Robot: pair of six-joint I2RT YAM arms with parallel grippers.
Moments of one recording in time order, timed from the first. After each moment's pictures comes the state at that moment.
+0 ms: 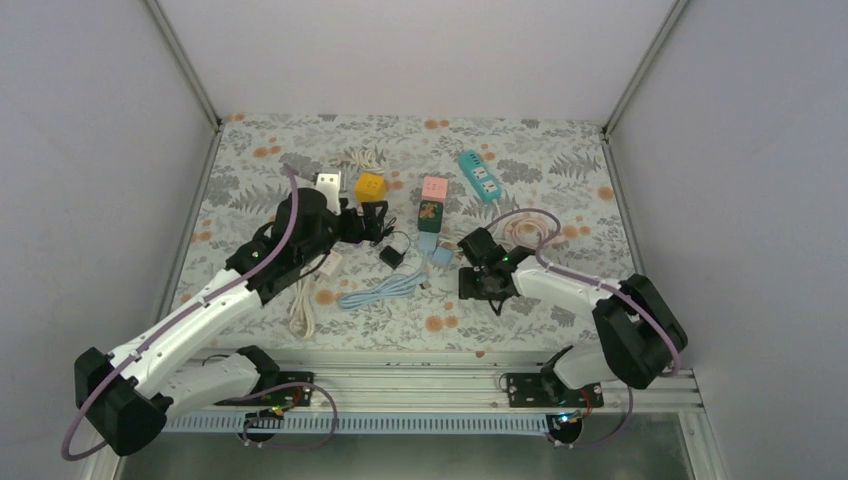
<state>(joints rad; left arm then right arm) -0.66 1.01 0.89 -0.27 -0.09 -0.52 0.66 1.40 0.70 -0.55 0.05 0.66</state>
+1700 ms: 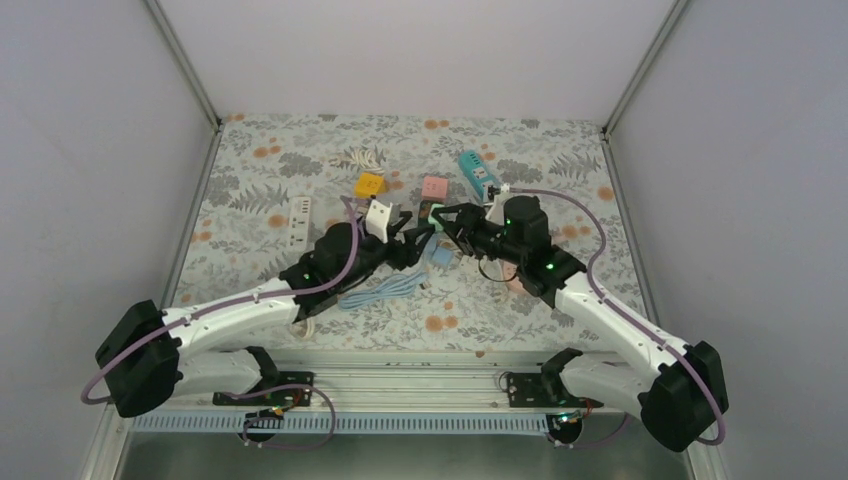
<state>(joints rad) -0.89 1.18 0.67 0.38 -0.05 -0.40 0.59 1.07 0.74 0.00 -0.36 1.22</state>
